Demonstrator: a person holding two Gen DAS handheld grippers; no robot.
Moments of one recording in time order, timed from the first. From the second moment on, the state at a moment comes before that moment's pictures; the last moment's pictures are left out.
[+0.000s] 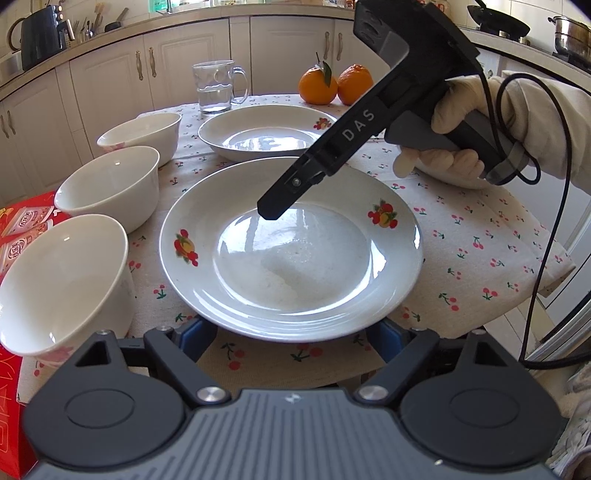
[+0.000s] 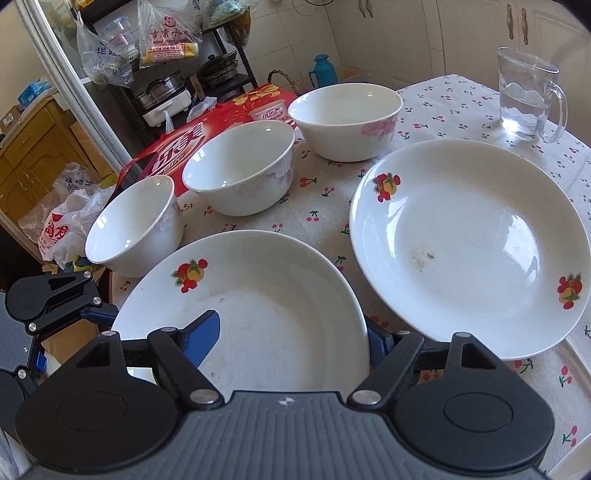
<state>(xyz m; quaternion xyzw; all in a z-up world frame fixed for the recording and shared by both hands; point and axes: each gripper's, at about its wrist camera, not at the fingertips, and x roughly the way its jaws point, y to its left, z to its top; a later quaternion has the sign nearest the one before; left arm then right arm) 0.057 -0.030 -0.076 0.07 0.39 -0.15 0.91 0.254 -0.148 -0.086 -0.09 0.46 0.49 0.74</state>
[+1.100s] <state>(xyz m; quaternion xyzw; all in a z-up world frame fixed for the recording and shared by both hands) 0.057 -0.035 -0.067 0.10 0.39 -0.21 0.89 0.225 -0.178 -0.073 -0.06 0.46 0.44 0.77</state>
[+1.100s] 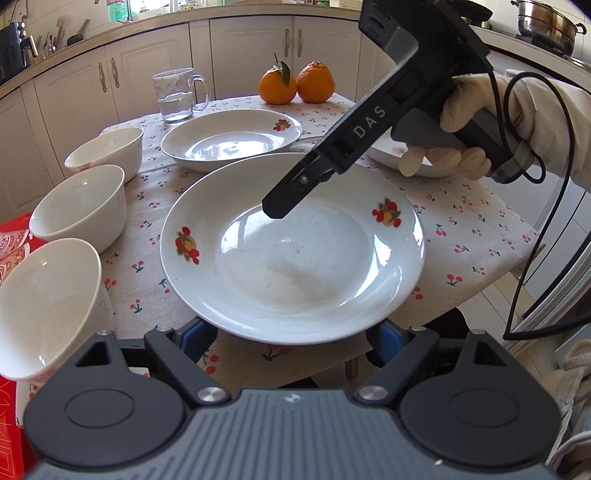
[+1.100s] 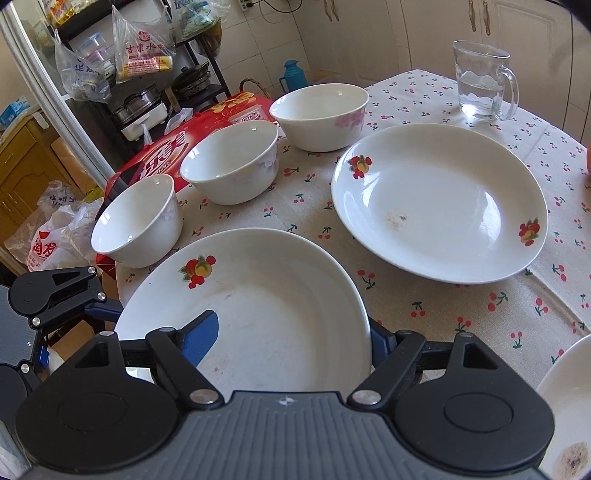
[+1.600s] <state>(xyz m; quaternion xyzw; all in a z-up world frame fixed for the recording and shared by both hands) 0.075 -0.062 -0.048 0.13 0.38 -0.26 0.88 0.218 -0.224 -0.051 -0.04 0.43 0.41 0.80</state>
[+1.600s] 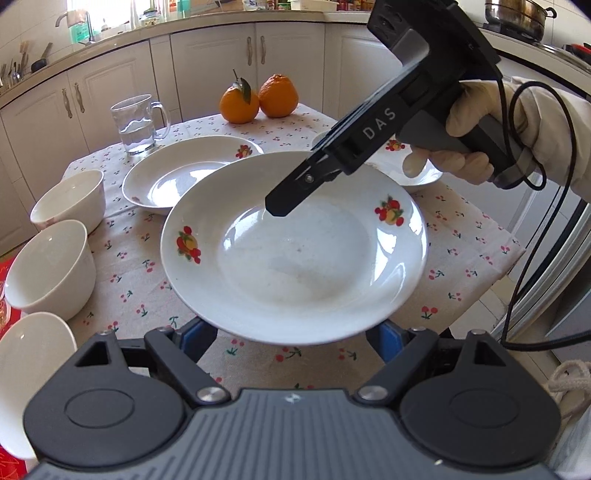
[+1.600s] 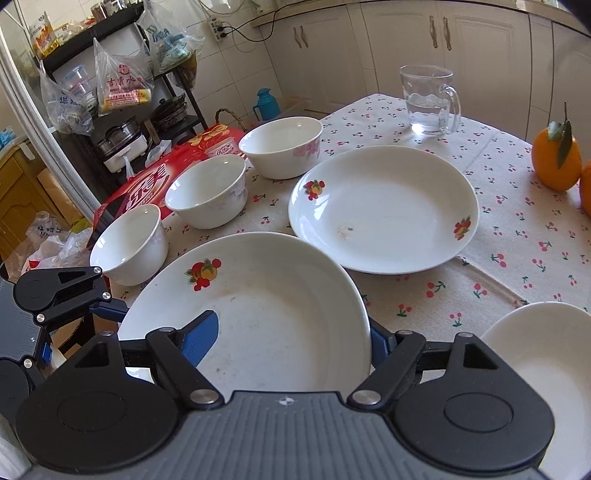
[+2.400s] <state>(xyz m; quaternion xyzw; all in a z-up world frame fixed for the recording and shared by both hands) 0.130 -0.154 -0.043 0.17 0.36 -0.37 0.84 0.218 -0.341 -0.046 0.01 0.42 0.29 0.86</state>
